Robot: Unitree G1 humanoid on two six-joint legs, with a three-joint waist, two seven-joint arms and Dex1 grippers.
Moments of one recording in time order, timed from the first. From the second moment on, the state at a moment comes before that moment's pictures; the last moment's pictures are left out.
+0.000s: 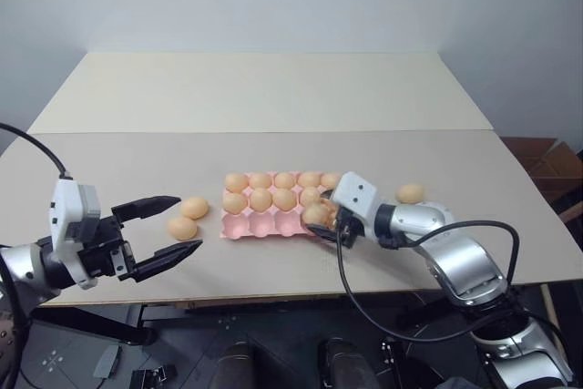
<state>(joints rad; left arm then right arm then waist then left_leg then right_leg) 0.19 0.87 0.57 -0.53 -0.84 0.53 -1.01 -0.45 -0.57 0.29 -0.38 0.14 0.68 0.72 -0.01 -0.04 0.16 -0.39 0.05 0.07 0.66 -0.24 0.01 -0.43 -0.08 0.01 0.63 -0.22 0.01</state>
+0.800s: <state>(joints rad) 0.26 0.87 0.69 -0.34 -0.76 0.50 -1.10 -0.05 -0.84 -0.29 -0.29 0.37 0.33 1.03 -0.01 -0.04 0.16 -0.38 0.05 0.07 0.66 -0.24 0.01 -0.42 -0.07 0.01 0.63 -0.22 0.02</state>
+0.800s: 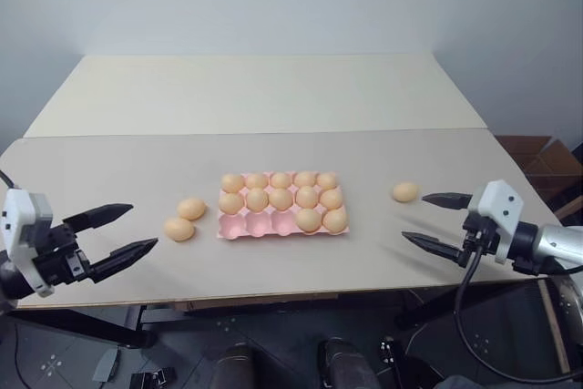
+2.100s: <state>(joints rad) 0.13 0.87 0.61 -0.39 -0.83 0.51 -1.11 -0.53 -0.65 0.04 0.33 0.05 0.30 0.71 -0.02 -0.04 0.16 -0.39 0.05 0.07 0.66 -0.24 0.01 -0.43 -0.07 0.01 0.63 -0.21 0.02</state>
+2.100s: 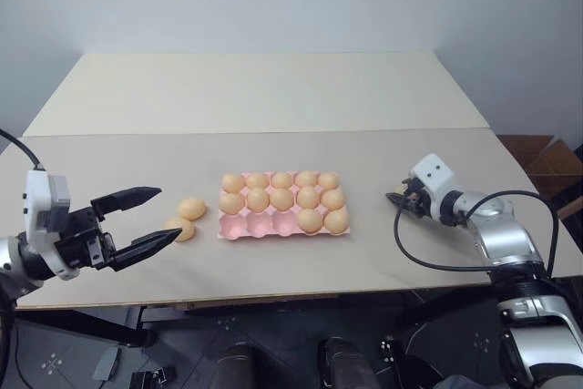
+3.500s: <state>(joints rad) 0.39 0.79 0.75 -0.41 -0.74 0.50 -1.01 -0.34 -0.71 -0.06 -0.39 0.40 0.43 1.07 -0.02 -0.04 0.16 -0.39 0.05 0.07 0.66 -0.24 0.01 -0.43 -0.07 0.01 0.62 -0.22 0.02</state>
